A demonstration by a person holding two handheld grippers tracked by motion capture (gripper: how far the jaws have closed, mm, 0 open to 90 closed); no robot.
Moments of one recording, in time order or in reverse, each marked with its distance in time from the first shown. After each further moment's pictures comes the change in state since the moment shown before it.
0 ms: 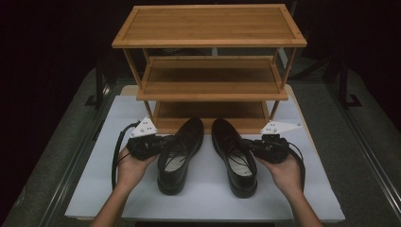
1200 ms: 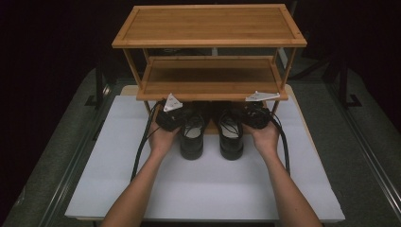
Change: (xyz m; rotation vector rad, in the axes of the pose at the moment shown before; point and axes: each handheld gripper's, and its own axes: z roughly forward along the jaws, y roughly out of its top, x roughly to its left) left arm 0.047 0.024 0.107 -0.047 0.150 -0.007; right arm -0.066 0.048 0.079 -0.028 -0.139 0.039
